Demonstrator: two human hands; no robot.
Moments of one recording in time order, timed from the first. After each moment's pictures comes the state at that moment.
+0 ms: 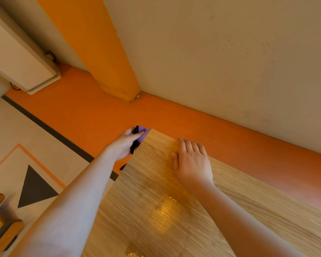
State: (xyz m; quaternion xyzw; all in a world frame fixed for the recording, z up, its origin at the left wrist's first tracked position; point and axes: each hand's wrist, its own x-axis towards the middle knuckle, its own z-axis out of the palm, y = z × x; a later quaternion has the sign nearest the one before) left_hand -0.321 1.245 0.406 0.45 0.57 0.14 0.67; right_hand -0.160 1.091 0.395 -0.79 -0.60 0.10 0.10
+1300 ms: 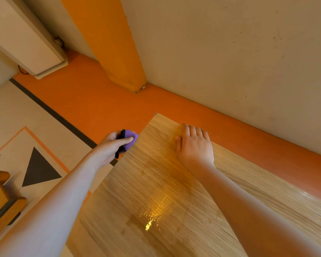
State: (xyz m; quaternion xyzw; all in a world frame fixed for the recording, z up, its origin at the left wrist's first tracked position) left_hand -0.380 1.184 0.420 0.47 0.61 0.18 0.61; right_hand -0.157 1.089 0.397 -0.78 -0.61 0.13 0.08
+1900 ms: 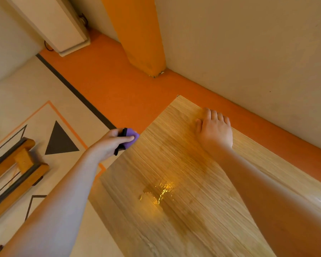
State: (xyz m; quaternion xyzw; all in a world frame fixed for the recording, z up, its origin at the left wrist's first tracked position) left_hand -0.444 1.131 0.432 0.44 0.64 0.16 0.61; right_hand -0.158 1.088 0.401 -0.78 -0.61 0.13 0.05
